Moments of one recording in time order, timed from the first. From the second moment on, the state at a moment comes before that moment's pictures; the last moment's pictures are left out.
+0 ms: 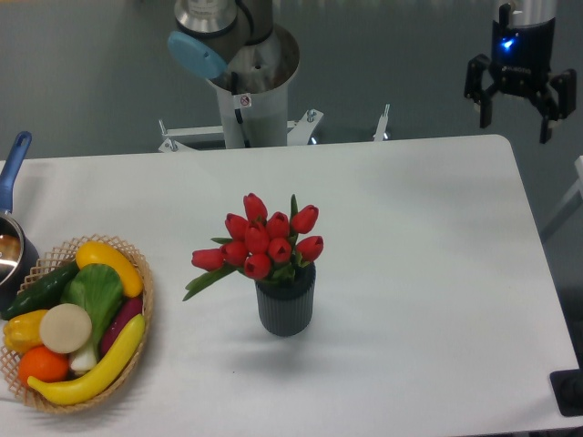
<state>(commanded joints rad) 3.07 -1.62 -1.71 -1.00 1.27 1.79</state>
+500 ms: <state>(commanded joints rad) 3.07 -1.63 -1.72 -1.00 1.21 1.77</state>
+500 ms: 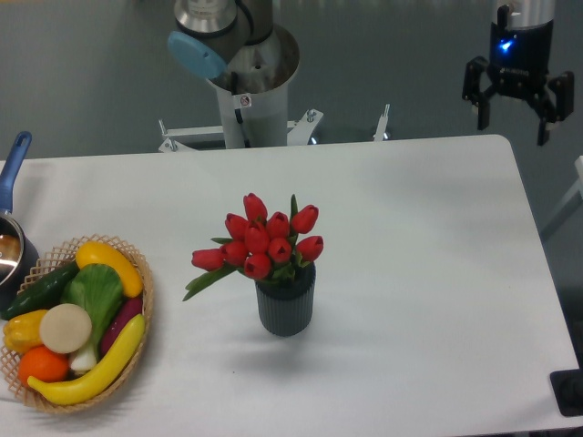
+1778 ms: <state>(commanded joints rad) 2.95 -1.64 -1.82 -0.96 0.98 1.45</state>
